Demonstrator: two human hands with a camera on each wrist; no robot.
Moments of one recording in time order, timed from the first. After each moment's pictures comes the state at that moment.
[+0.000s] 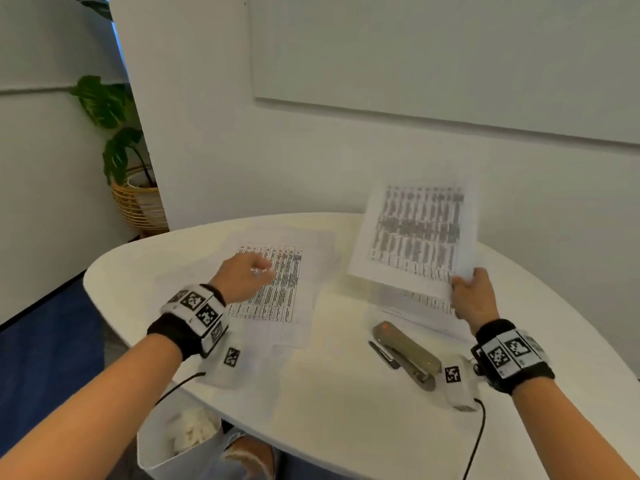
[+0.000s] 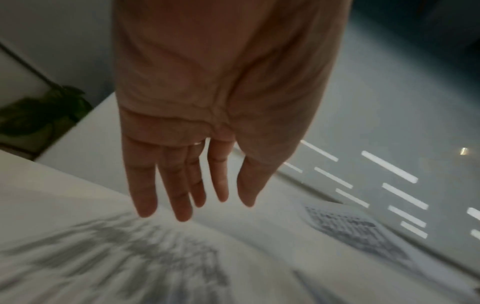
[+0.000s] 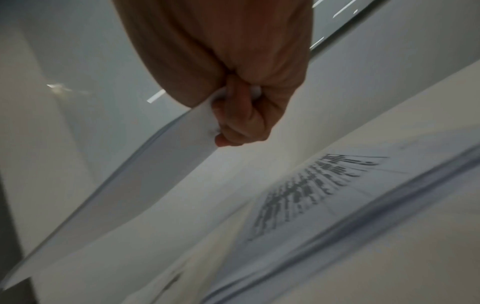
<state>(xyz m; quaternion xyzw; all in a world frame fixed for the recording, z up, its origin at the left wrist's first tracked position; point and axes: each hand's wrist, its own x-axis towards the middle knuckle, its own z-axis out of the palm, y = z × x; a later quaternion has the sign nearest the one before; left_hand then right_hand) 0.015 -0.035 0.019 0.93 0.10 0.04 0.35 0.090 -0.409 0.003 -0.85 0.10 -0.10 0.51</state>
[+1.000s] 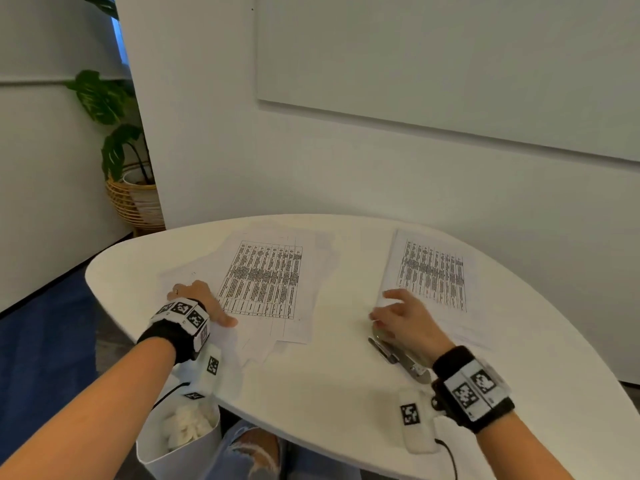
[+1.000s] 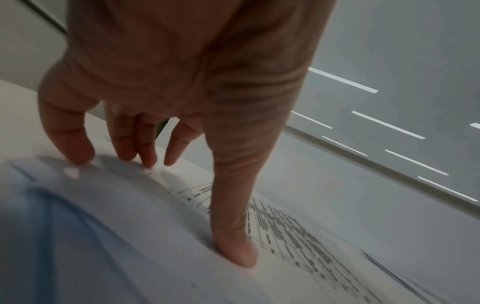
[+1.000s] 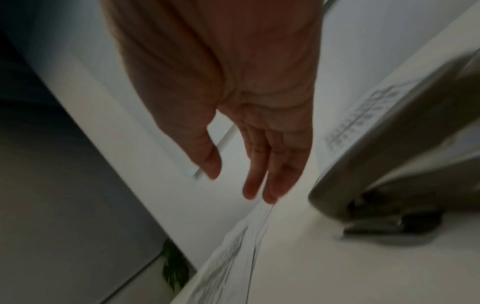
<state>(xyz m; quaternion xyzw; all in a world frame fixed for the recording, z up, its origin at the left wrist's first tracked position) 0.002 0.024 -0.029 0.92 0.33 -0.13 0.15 0.000 -0.328 0.014 -0.84 -0.03 0.11 0.54</state>
